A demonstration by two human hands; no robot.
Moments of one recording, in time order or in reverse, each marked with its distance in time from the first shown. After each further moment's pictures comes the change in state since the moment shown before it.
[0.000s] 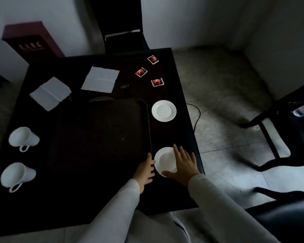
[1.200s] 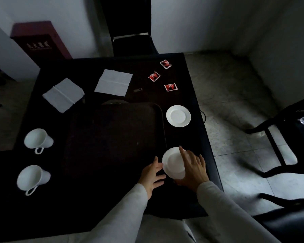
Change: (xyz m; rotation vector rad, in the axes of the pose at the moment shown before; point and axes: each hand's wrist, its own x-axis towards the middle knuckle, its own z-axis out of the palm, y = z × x) left_hand -0.019 0.009 -0.051 -0.225 -0.048 0.031; right_hand -0.003 -0.053 -0.009 -0.054 0.121 -0.024
